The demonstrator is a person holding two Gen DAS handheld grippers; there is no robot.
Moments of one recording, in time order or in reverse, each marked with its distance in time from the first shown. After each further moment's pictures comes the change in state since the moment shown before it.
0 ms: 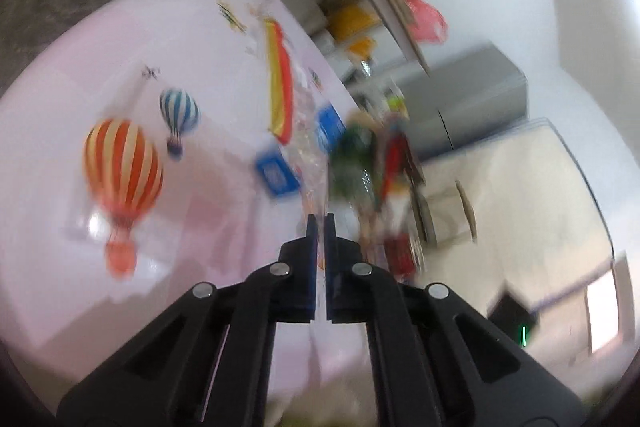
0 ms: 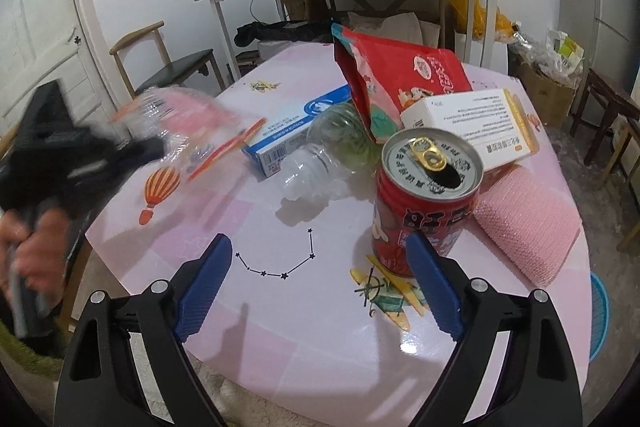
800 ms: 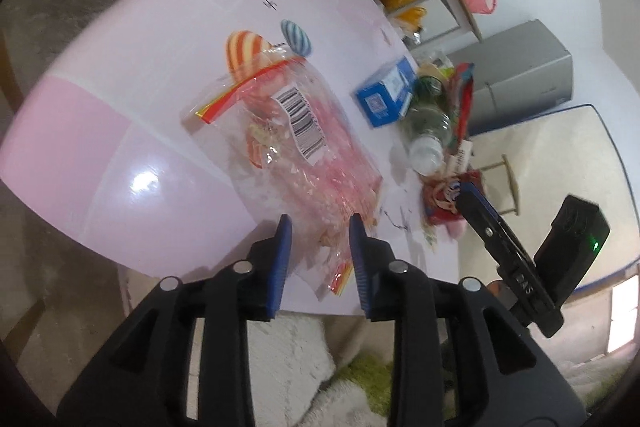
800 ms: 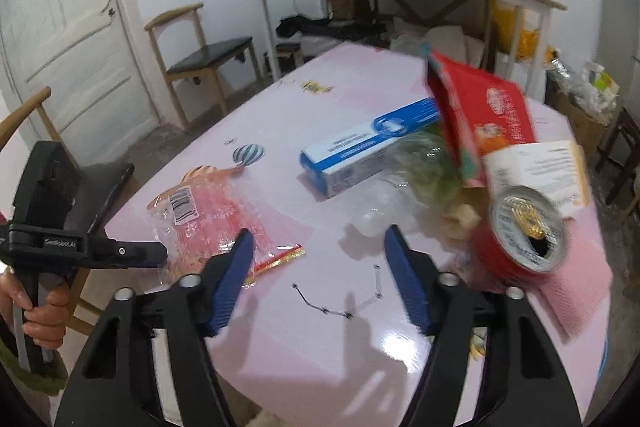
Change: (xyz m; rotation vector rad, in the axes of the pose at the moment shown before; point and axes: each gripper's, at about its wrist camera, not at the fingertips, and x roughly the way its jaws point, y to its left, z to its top) left arm -0.030 0.051 -0.029 -0.061 0.085 0.205; right arm 0.038 0.056 0.026 -0.124 0.052 0.109
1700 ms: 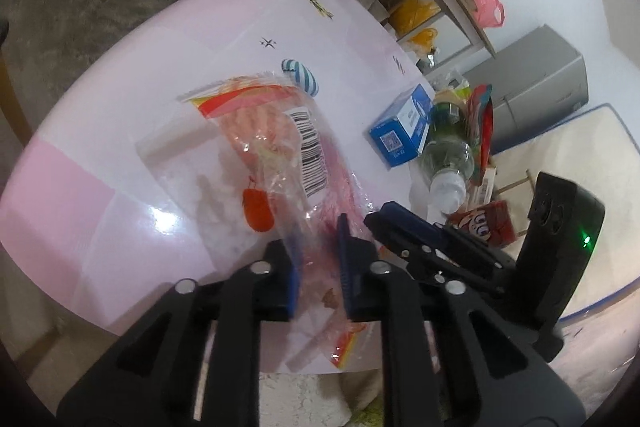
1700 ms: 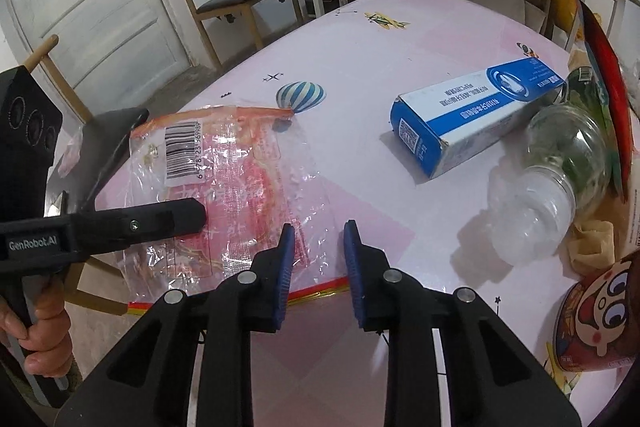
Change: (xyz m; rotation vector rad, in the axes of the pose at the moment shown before) left arm 0.018 -0.012 0.012 0.067 -0.107 0.094; right arm 0.070 0.037 -0.002 -0.074 0.181 0.099
